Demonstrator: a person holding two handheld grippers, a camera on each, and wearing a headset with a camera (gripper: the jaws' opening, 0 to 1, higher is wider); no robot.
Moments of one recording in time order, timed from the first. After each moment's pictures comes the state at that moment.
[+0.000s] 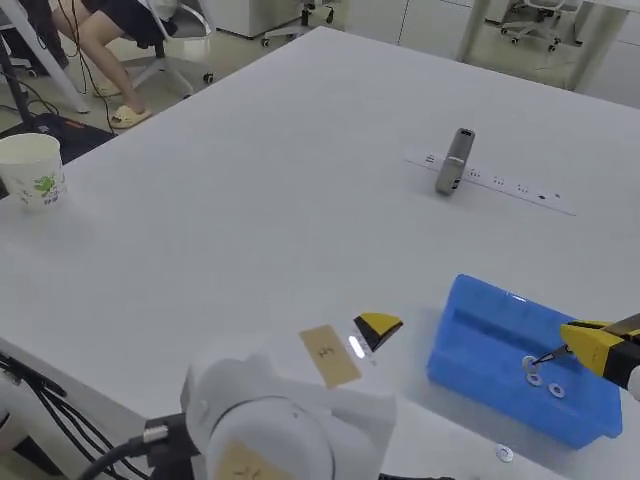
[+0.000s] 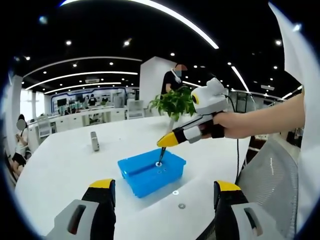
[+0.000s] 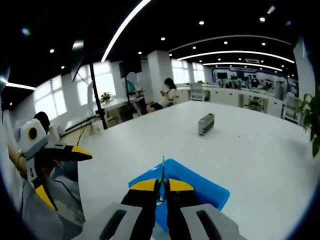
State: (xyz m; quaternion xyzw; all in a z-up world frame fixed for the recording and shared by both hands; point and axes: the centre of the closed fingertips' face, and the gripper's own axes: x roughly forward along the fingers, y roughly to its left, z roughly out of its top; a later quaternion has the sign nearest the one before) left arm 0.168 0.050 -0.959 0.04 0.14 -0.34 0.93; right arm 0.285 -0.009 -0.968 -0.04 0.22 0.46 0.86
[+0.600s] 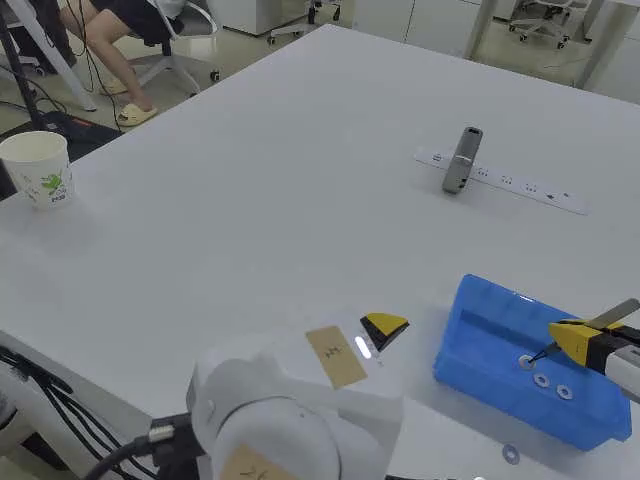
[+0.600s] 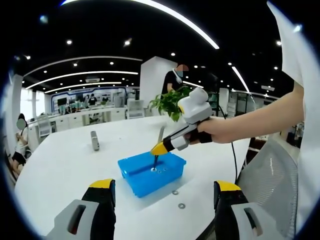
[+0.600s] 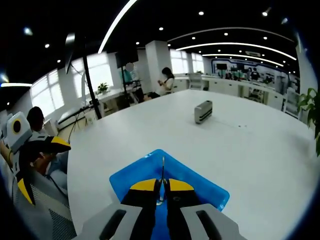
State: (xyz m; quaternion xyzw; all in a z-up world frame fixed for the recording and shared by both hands) left arm 0.168 0.050 -0.959 0.04 0.15 -0.33 0.93; right arm 0.310 -0.004 -1.003 -0.06 0.26 0.45 0.85
